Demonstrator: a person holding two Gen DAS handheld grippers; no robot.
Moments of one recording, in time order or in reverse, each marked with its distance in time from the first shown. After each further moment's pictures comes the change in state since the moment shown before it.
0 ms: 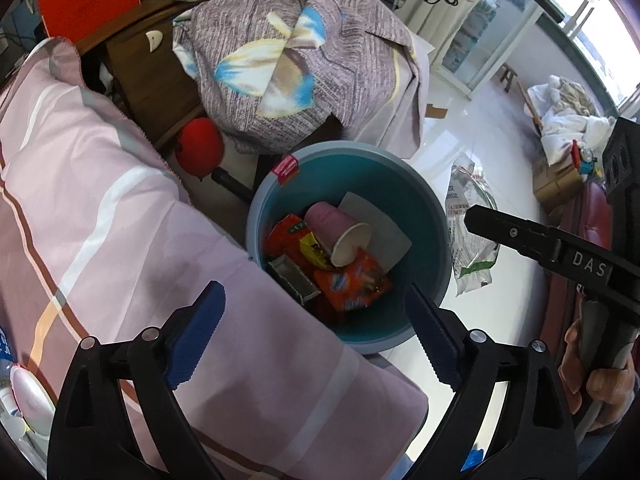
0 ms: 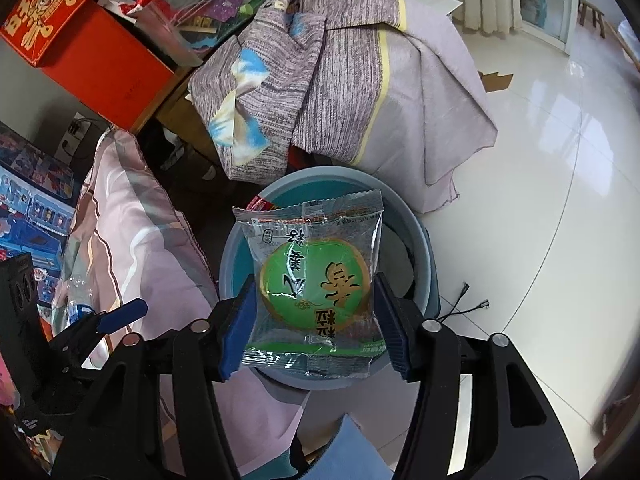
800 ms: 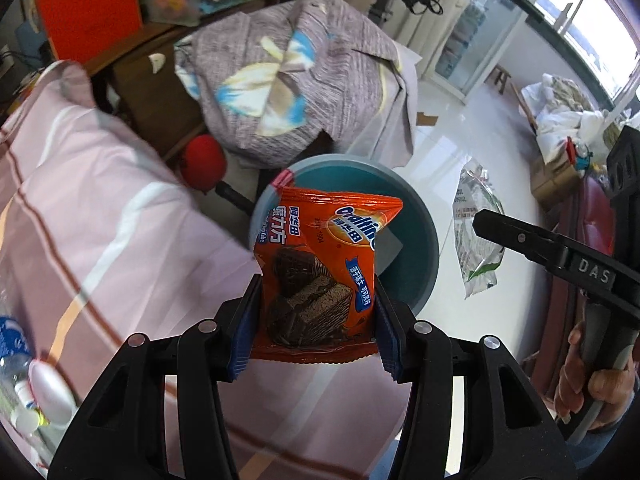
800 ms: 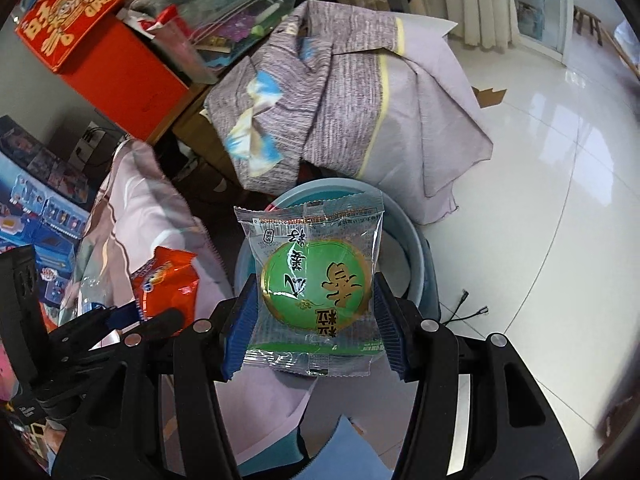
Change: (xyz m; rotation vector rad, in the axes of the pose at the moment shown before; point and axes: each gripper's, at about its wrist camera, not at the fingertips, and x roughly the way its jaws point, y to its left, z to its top) left arm -0.025 -0.013 -0.002 0.041 -0.040 0.013; right arm -0.035 0.000 -0.010 0.001 -0.068 0.020
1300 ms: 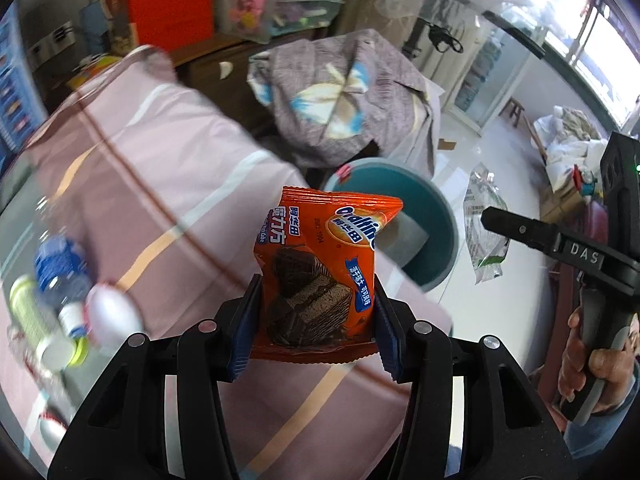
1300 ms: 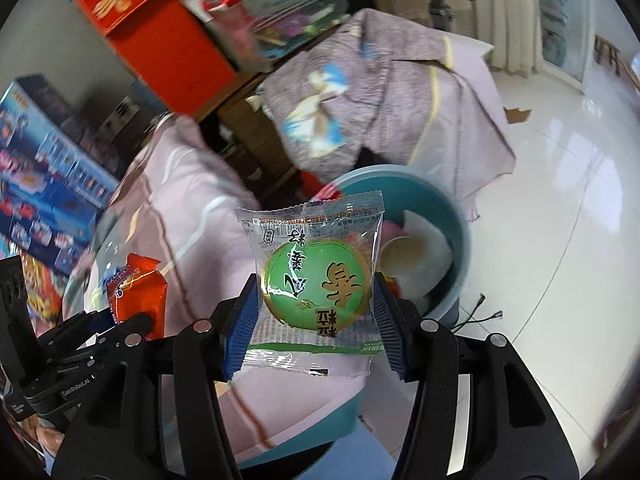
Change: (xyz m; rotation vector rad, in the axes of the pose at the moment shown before) left arm -0.081 0.054 -0.073 -0.074 -0.114 0.051; right arm -0.023 0.057 -0.045 -0.087 -0.041 0.033
